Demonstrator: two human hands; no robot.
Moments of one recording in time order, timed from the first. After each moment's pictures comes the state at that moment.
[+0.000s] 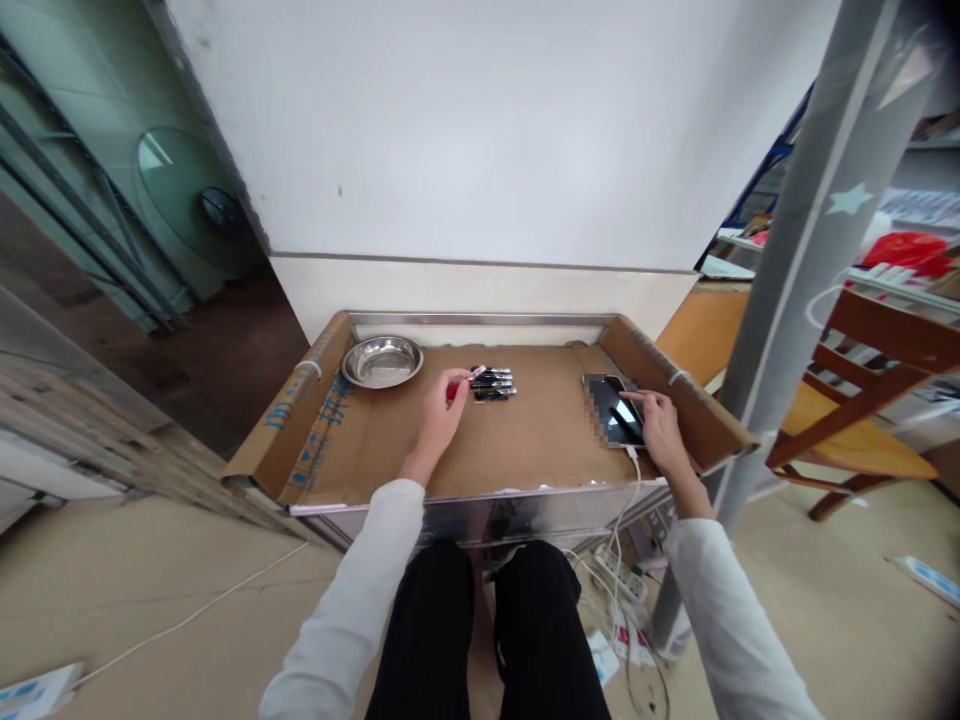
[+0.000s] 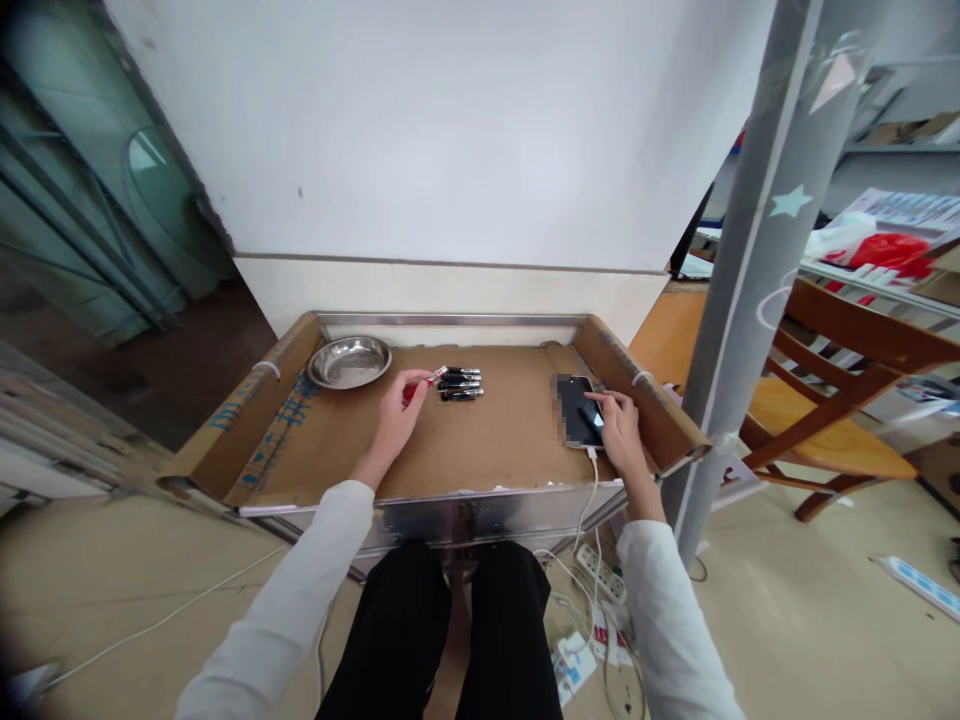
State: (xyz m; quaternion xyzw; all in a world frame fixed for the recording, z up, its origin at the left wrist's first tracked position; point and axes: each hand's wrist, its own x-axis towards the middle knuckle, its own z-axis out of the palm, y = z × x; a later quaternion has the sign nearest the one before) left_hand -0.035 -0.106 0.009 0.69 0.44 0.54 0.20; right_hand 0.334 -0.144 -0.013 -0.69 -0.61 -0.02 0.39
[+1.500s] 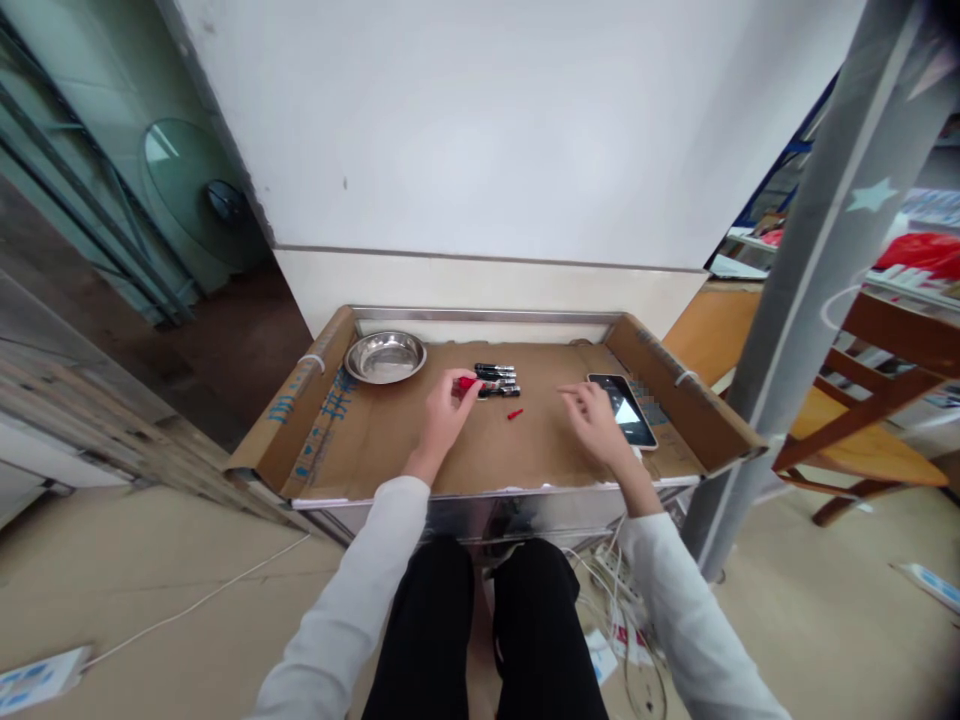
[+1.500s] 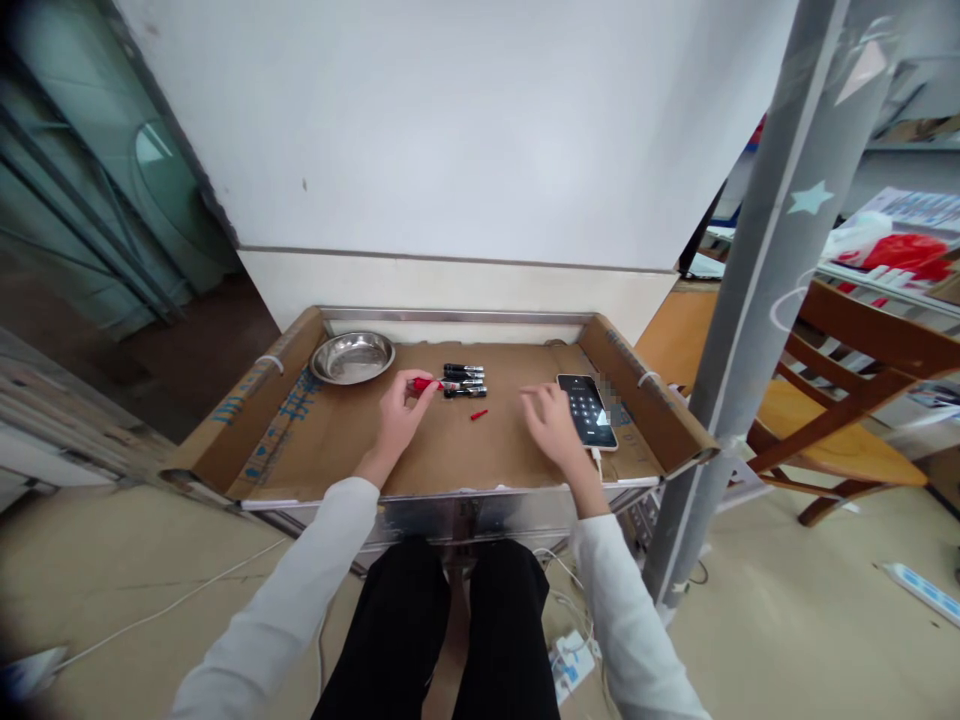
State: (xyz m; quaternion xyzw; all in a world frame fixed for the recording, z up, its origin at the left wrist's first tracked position) left_hand -0.031 -0.112 0.010 0.68 0.41 0.59 0.17; right_hand 0.229 -0.138 0.010 -0.56 -0.74 0.03 0.39
